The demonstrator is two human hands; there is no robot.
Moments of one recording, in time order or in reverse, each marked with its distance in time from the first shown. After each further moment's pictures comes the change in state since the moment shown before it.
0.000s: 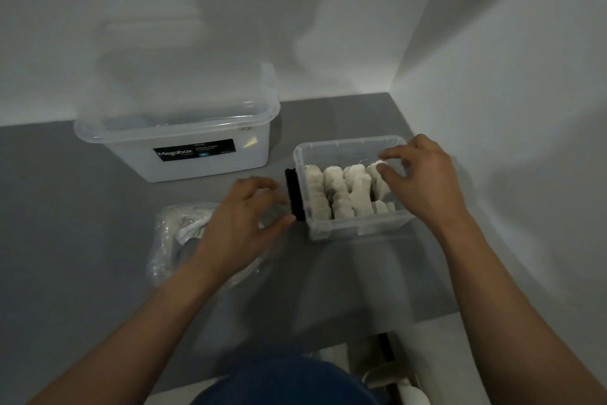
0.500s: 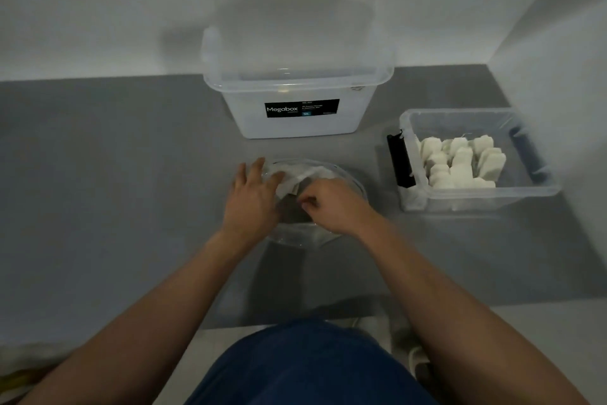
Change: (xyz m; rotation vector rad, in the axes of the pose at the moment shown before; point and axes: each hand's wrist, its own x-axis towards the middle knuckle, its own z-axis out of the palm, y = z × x) left_hand -0.089 -0.138 -0.039 0.357 -0.207 -0.379; right_hand -0.076 -0.205 0.184 0.082 -0.715 -0.313
